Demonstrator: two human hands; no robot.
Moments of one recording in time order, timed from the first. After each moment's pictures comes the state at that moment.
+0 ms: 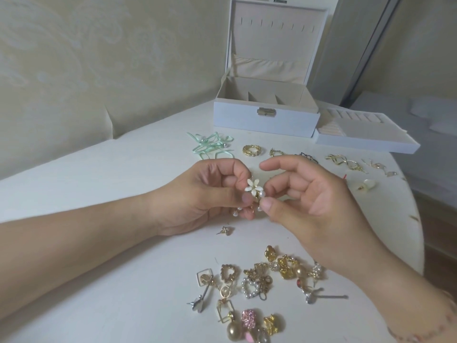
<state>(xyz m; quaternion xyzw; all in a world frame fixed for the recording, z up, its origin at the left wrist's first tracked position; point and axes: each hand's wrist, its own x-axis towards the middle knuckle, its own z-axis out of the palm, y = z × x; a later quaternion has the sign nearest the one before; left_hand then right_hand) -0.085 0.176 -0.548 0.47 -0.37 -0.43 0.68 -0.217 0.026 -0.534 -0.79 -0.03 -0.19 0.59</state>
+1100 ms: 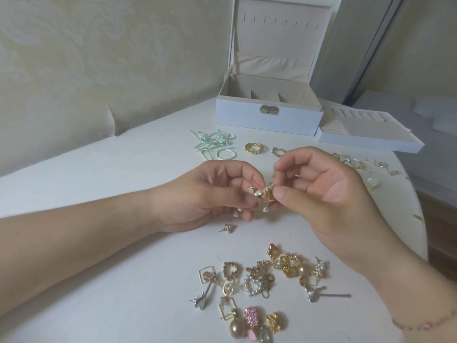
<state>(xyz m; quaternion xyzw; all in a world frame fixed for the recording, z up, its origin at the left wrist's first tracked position) -0.082 0.176 -0.549 0.48 -0.40 -0.45 0.64 -0.213 0.021 -0.529 -0.72 -0.03 -0.19 0.66</state>
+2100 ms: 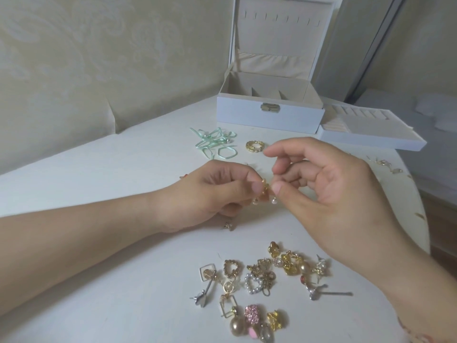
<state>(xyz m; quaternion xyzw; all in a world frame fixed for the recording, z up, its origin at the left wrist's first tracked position) -0.086 0.175 -0.552 0.54 -0.44 -0.38 0.60 -0.216 0.026 -0.519 -0.85 -0.03 -0.26 0.45</state>
